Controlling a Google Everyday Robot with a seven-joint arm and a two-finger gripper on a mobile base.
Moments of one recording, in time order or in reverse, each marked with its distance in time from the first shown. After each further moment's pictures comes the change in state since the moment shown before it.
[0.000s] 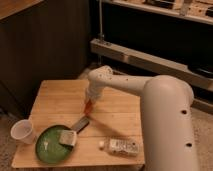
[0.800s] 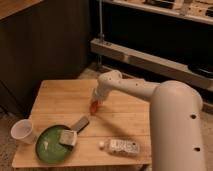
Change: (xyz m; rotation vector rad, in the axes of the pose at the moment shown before) arm 0.025 0.039 0.001 0.068 0.066 -0.041
